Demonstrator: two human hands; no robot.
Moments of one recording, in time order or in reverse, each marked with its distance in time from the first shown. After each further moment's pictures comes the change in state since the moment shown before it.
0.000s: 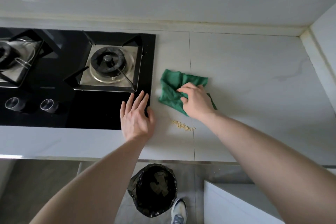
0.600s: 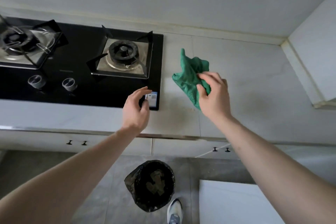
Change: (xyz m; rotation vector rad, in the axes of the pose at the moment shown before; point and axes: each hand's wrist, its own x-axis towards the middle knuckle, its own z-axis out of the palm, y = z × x) left_hand -0.042 -0.041 -0.064 -0.692 -0.107 -0.010; right_hand -0.105 -0.059 -0.037 0.153 0.542 -0.063
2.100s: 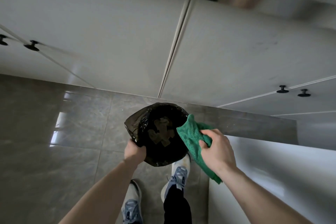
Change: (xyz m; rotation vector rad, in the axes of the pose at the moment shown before) left_hand -0.277 -0.460 0.166 0.221 -0.266 -1.110; right_hand -0.397 0.183 0.208 -0.232 -0.734 0.604
